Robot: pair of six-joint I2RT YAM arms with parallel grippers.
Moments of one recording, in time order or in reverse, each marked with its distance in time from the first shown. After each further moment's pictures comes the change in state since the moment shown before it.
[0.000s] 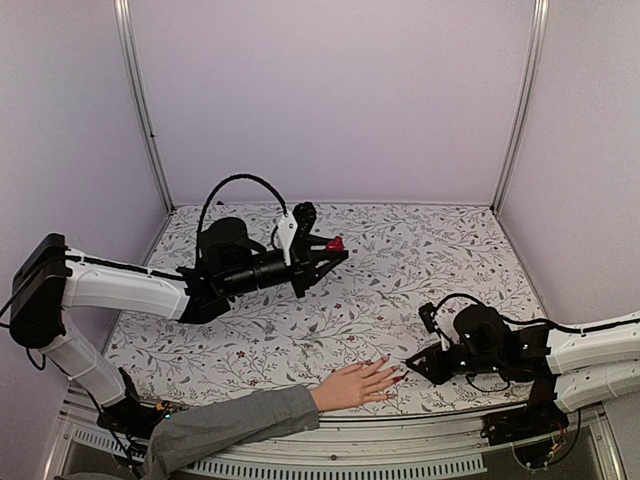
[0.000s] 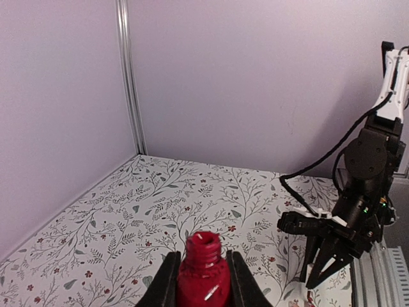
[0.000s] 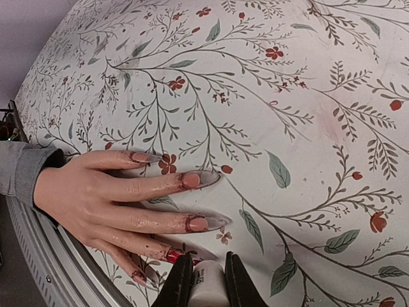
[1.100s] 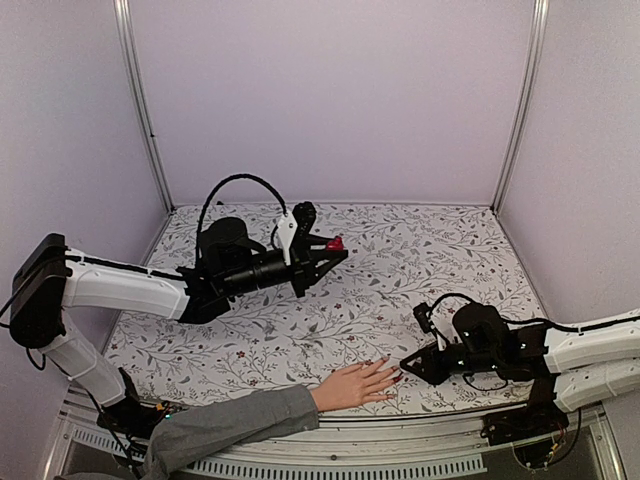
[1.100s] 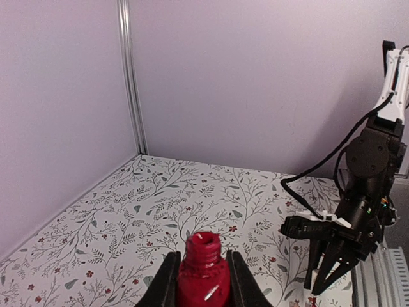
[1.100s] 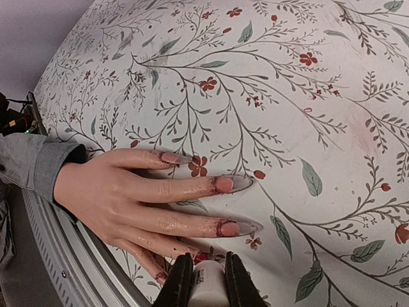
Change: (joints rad) left arm 0.001 0.000 0.000 0.001 -0.006 0.000; right arm 0.001 0.023 0.008 0.053 -0.071 -0.011
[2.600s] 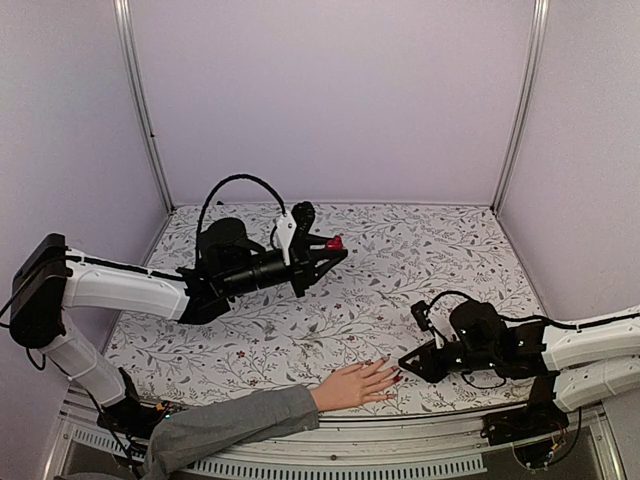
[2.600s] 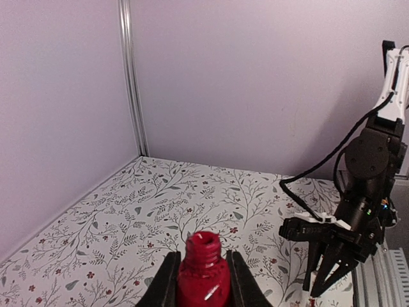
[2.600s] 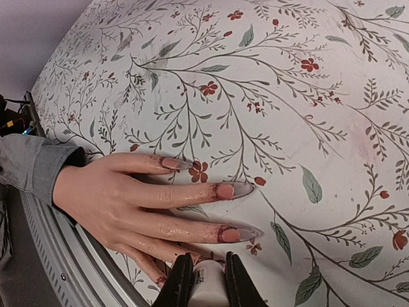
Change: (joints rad) left arm 0.000 0.000 -0.005 0.014 -0.003 0.000; right arm 0.000 0.019 0.026 -0.016 0.001 -0.009
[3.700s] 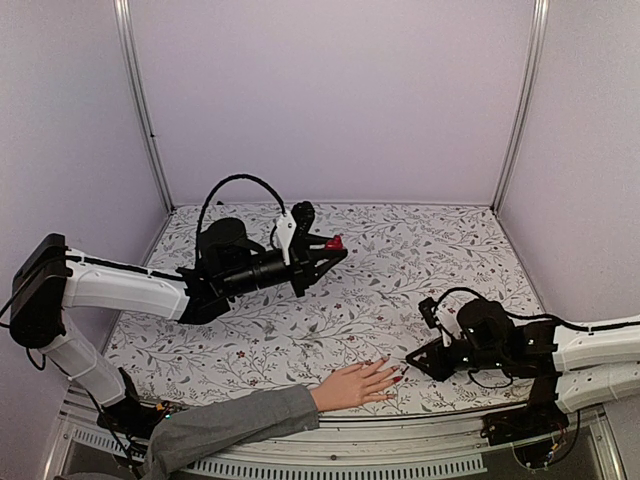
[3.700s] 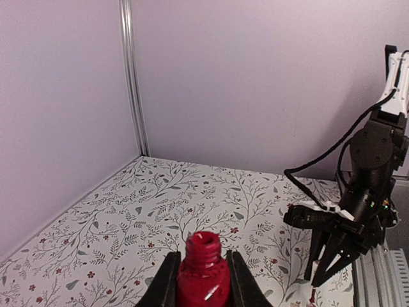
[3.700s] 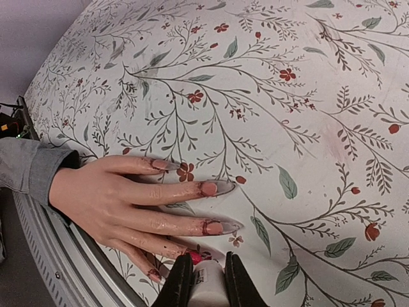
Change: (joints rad) left arm 0.000 0.000 -0.001 0.000 -0.004 -0.002; right arm 0.000 -0.081 0.007 -0.105 0.065 -0.013
